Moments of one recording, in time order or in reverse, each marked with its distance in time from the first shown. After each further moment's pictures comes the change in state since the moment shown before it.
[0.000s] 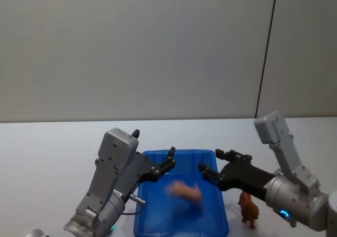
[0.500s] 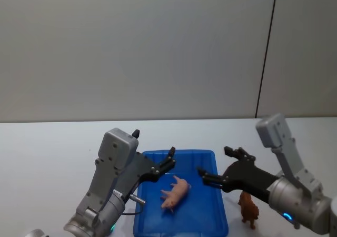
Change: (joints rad) left arm 0.000 0.000 0.000 0.000 0.000 0.000 0.000; right arm -0.014 0.014 -0.004 -0.005 -0.019 -0.038 -0.023
